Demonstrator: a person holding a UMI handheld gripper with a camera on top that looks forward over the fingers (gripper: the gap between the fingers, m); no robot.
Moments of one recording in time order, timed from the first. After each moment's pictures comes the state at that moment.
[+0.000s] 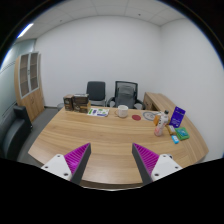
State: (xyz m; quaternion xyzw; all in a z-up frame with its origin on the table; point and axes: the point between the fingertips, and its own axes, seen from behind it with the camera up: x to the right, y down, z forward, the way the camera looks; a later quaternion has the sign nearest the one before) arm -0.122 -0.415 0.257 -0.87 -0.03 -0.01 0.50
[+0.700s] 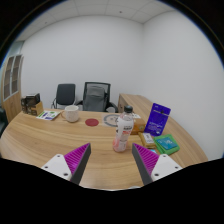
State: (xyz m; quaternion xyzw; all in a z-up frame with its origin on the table) arm 0.177 -0.216 0.143 -0.84 0.02 -0.08 0.53
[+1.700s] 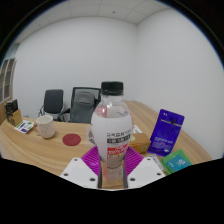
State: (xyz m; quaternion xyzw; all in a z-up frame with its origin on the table) arm 0.252 -0.033 0.106 -0.81 0.05 -0.10 0.57
